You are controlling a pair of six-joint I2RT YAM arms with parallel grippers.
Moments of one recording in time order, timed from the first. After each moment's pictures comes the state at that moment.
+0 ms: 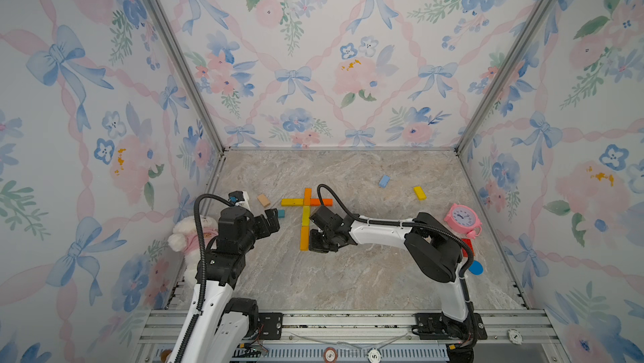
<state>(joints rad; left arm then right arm) -0.10 0.68 0.66 -0.52 0.03 -0.42 1.00 2.03 1.38 -0.41 -0.18 0.96</state>
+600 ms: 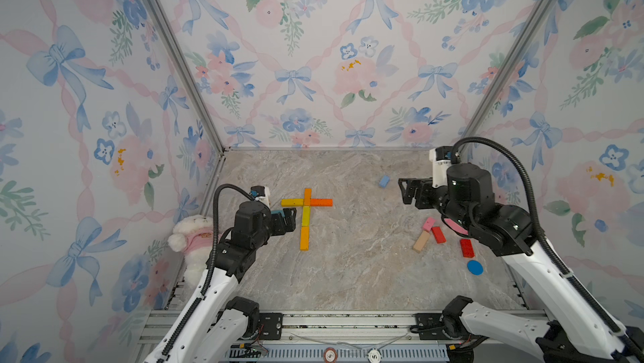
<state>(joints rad) -0.39 0.83 0.72 -0.43 -0.01 -0.43 0.56 0.99 1.35 -0.86 0.28 0.33</state>
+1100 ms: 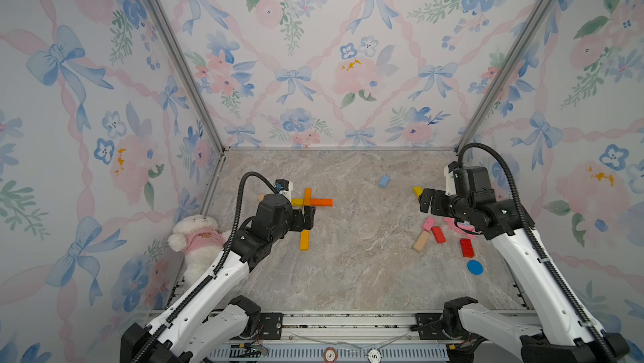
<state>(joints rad) -0.50 0.94 0.77 -0.37 -0.06 -0.41 0.23 1.12 1.20 -1.03 0.09 0.38</state>
